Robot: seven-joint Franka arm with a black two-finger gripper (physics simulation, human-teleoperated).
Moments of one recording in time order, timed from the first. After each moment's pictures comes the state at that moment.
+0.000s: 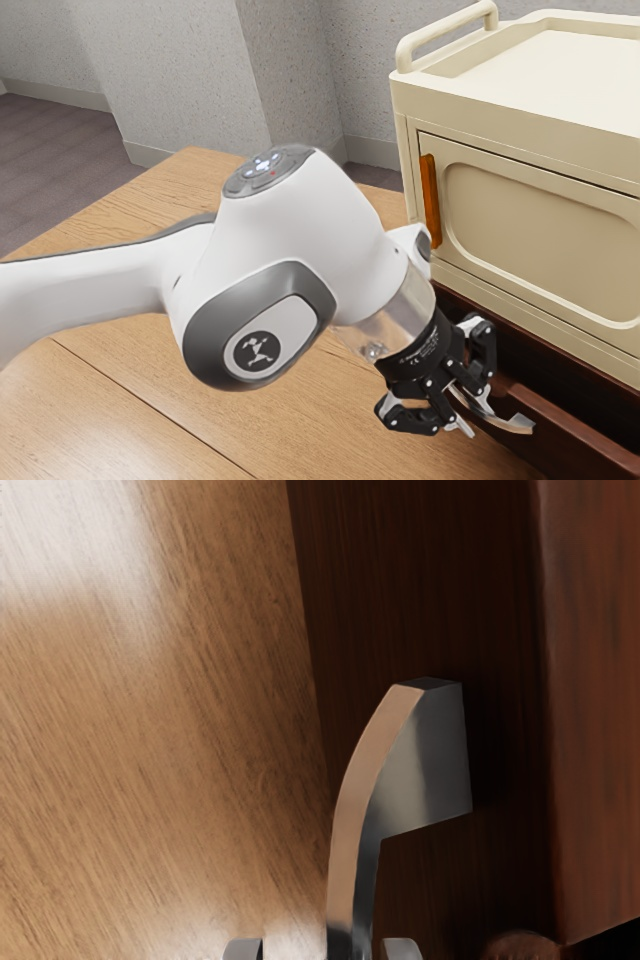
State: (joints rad) arm -0.81 -0.16 0.32 -2.02 -0.10 2.26 -1.60
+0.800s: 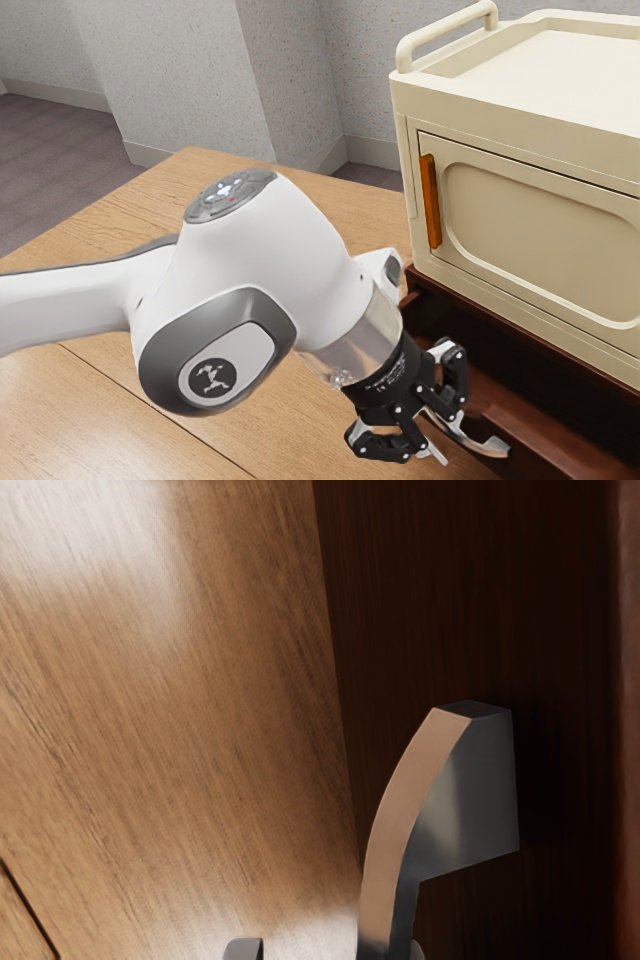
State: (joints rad) arm -0.82 -0.25 0.32 -2.14 -0.08 2.27 -1.63
